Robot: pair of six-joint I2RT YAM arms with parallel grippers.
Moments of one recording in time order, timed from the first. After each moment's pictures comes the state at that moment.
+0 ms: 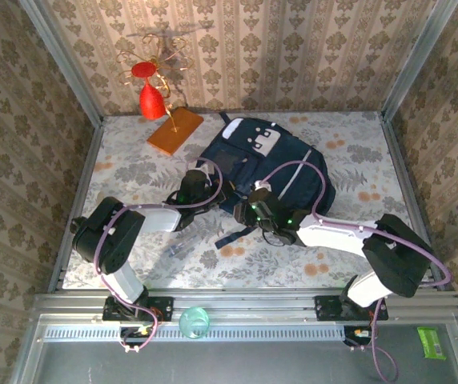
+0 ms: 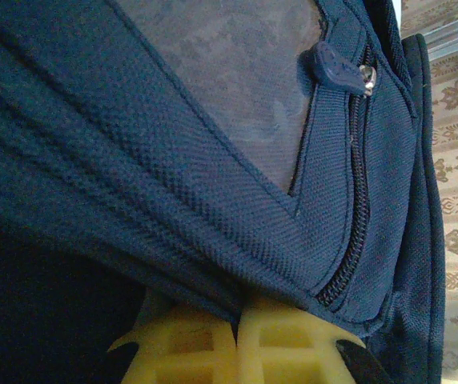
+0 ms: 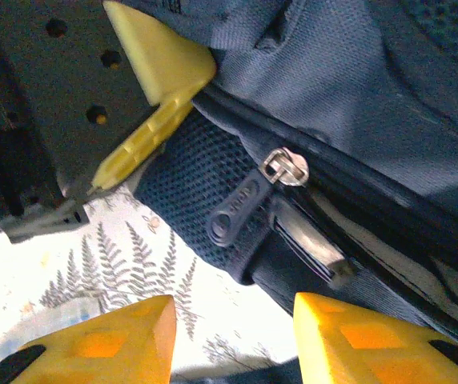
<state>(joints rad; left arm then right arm) -0.63 1.68 0.71 0.53 0.25 -0.96 0.82 1.52 0.77 0.05 0.15 0.79</state>
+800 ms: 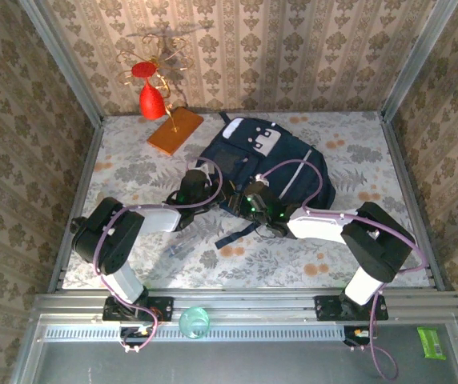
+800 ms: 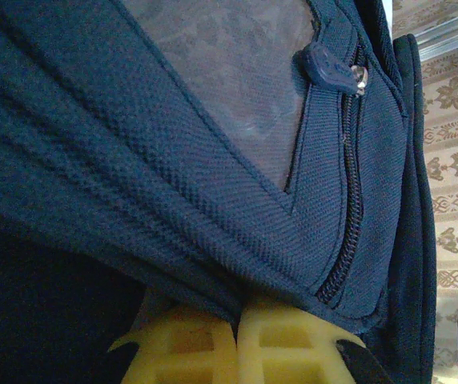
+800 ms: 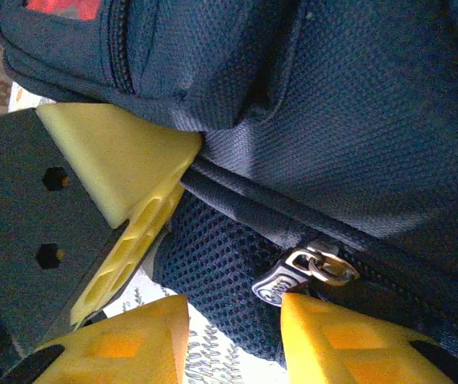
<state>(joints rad) -0.64 1.68 0.71 0.53 0.25 -0.96 0.77 1.65 0.83 0.18 0.11 0.97</state>
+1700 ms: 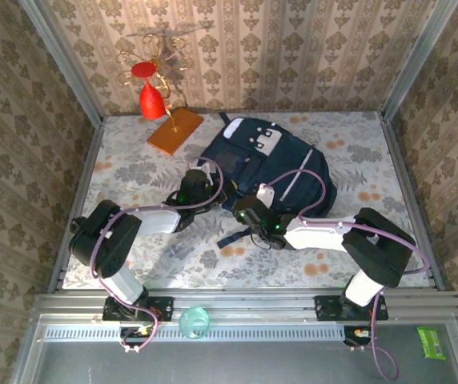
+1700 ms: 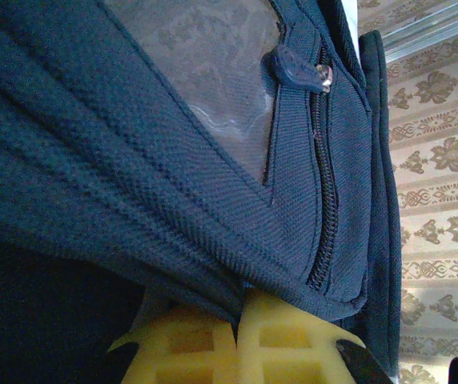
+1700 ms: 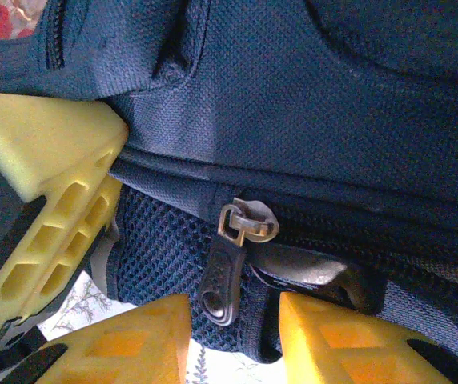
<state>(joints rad) -0.65 1.65 0.71 0.53 0.26 -0.97 0.88 1.63 0.79 0.15 0.42 1.10</state>
